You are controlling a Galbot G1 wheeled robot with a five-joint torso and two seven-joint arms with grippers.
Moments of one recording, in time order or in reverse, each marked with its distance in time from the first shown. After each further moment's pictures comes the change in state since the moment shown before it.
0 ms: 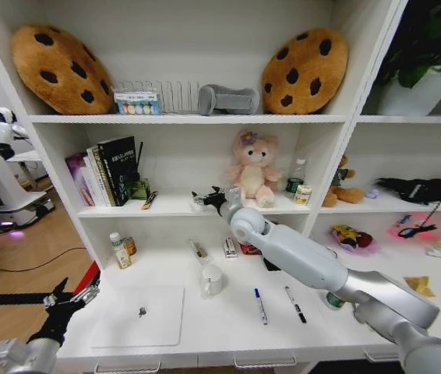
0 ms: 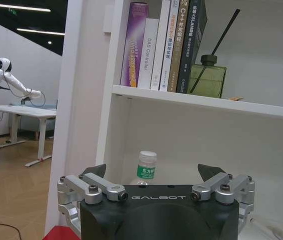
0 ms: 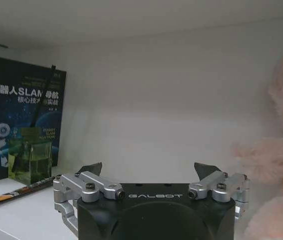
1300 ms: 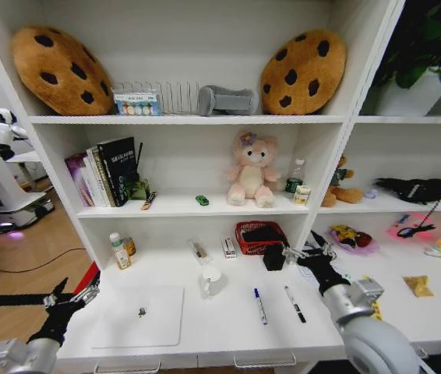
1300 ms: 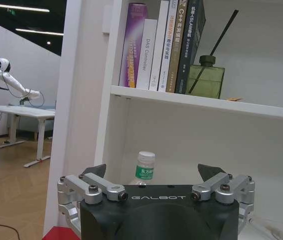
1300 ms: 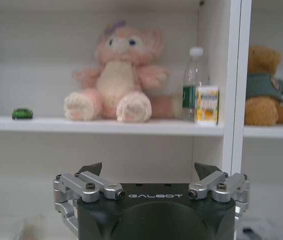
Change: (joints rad) left arm 0.000 0.000 0.000 0.000 0.000 0.000 0.000; right arm -1.492 -0.083 1.026 0.557 -0.428 0.138 -0.144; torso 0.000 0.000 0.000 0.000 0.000
